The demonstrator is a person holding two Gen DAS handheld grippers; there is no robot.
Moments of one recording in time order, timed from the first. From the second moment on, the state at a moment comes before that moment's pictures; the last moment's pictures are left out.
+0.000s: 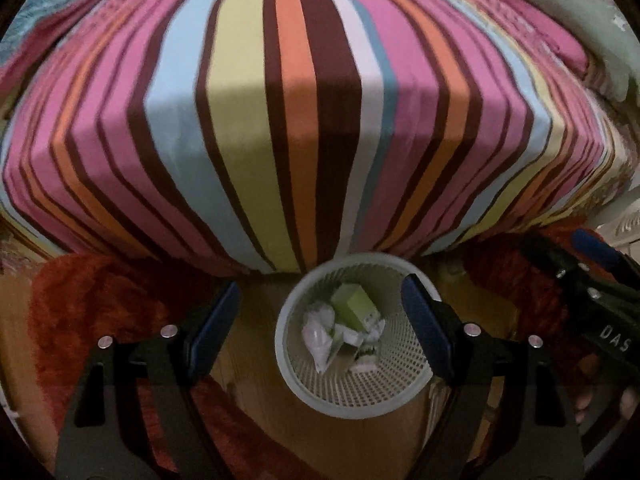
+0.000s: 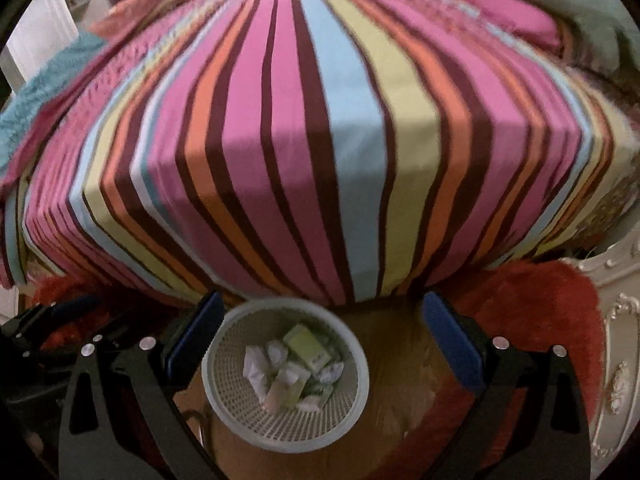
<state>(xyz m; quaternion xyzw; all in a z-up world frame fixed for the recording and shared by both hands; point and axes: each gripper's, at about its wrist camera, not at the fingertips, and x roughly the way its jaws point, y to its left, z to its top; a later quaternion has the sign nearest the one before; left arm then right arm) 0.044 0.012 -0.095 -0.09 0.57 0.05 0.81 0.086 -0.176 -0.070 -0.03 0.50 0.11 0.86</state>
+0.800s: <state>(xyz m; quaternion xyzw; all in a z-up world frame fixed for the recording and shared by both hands) 0.019 0.010 0.007 -0.06 0.44 0.07 0.89 0.055 -0.180 0.012 -0.03 0.39 0.11 0.91</state>
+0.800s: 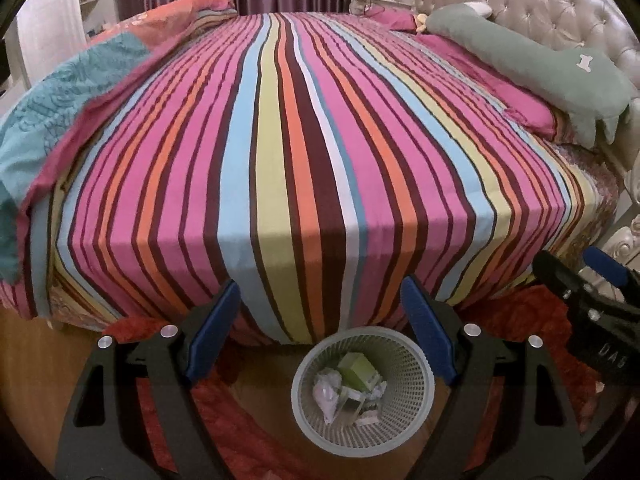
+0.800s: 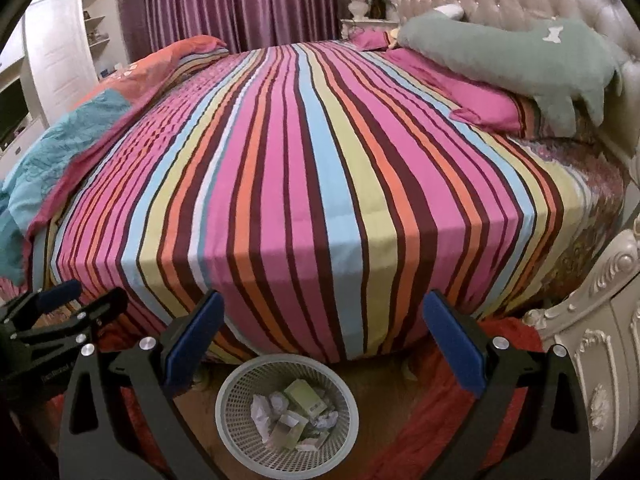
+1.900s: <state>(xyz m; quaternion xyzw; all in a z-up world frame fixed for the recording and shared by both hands) 0.014 0.007 0.030 -0.04 0.42 0.08 0.90 0.048 -0.179 0.023 -0.03 0.36 0.11 0.93</state>
